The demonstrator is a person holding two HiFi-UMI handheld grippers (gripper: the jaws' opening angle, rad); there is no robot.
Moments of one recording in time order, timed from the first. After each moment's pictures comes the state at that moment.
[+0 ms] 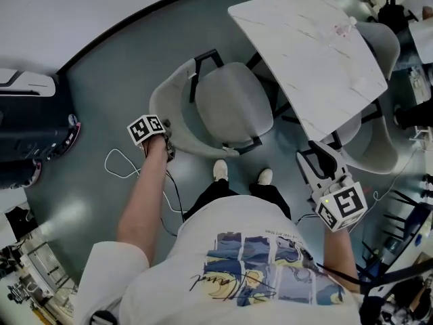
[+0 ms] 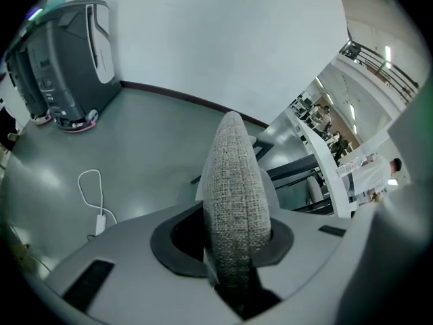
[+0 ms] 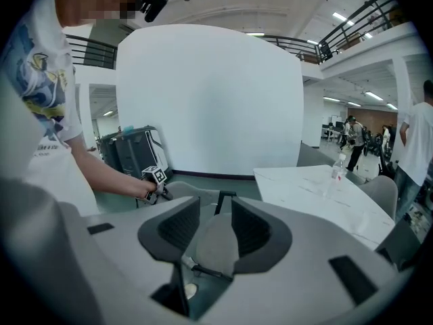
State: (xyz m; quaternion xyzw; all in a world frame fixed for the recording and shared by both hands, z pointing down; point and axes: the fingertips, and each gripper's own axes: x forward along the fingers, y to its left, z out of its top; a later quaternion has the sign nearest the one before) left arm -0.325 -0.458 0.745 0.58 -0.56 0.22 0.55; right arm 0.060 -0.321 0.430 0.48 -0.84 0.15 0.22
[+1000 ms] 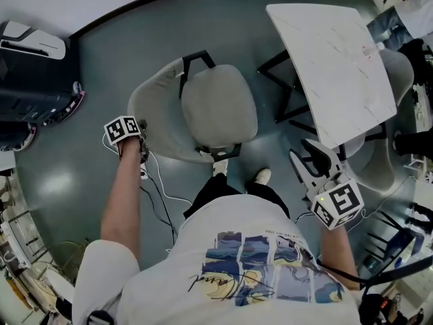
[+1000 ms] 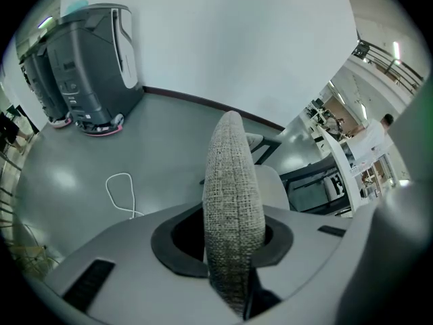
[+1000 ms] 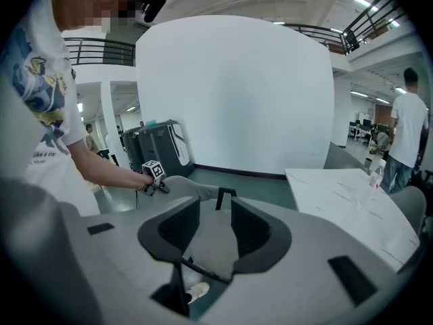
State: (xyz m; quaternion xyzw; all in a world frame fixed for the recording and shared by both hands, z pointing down) left arm -0.498 -0.384 0.748 0.55 -0.59 0.23 0.55; right arm -0.039 -0.328 0.441 0.39 -0.88 0.15 0.24
